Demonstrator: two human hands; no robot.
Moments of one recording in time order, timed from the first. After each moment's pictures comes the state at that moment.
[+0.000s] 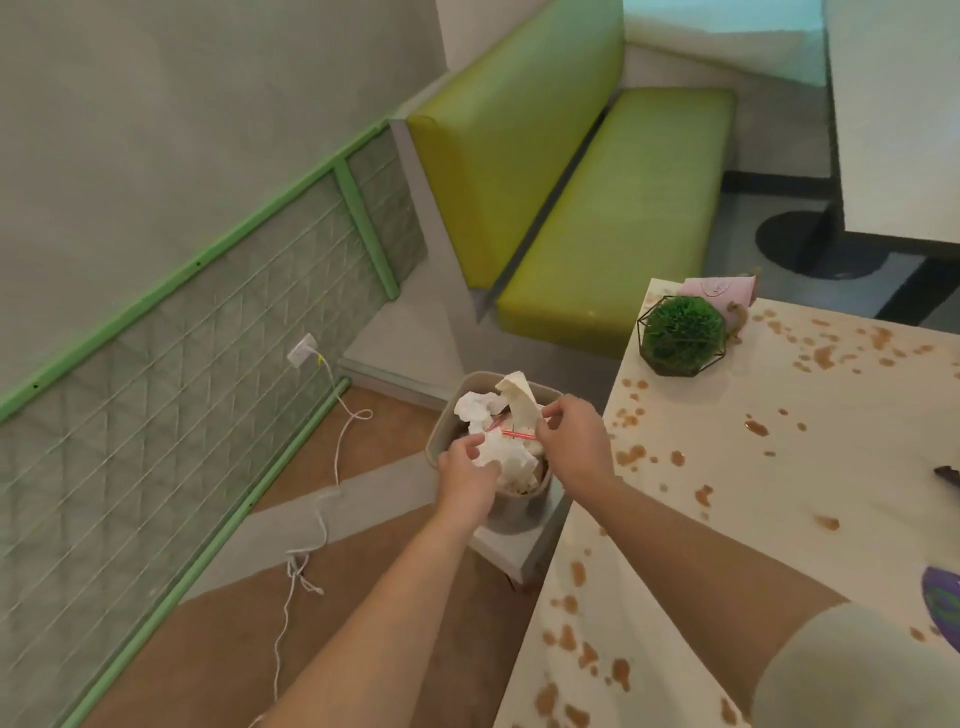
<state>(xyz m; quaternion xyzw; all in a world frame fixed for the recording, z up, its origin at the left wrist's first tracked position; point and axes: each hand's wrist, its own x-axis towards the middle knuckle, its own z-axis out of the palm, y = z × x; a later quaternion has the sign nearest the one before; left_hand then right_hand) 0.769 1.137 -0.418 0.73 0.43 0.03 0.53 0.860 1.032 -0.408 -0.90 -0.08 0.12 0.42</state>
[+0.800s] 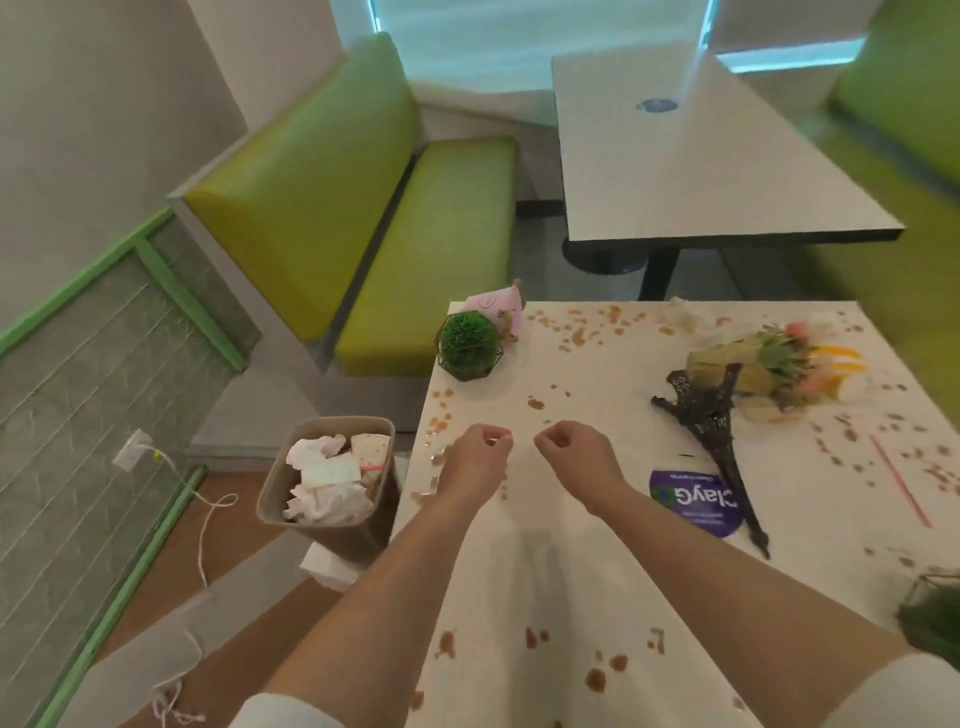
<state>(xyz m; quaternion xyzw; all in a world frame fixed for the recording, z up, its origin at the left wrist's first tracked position) 0.842 0.931 -0.374 0.84 0.23 -0.09 0.48 0.862 0.788 -0.382 -0.87 0.04 0.13 0.47</state>
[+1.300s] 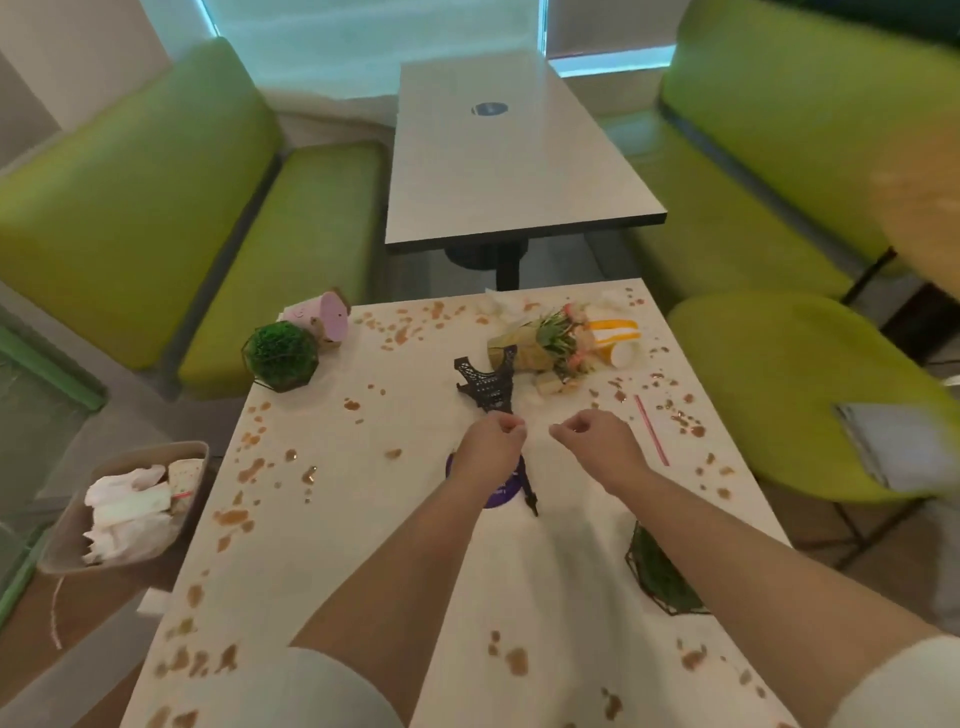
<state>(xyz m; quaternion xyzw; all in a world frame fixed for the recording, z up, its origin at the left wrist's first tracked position) 0.854 0.646 -0.372 0.87 0.10 -0.15 0.45 0.847 0.496 -0.371 -0.90 0.16 0.10 0.40</state>
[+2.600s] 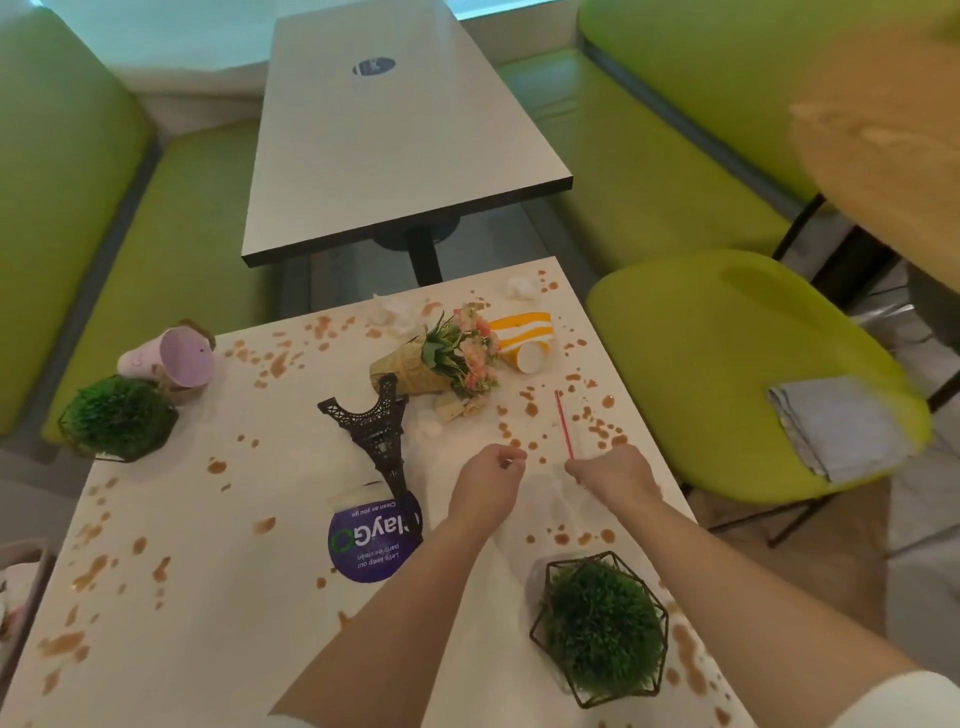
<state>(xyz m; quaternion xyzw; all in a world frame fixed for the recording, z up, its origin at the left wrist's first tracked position) 0.907 0.506 -0.450 0.87 0.08 -0.23 0.44 0.888 0.347 -0.440 -0.82 0.37 0.19 0.40</state>
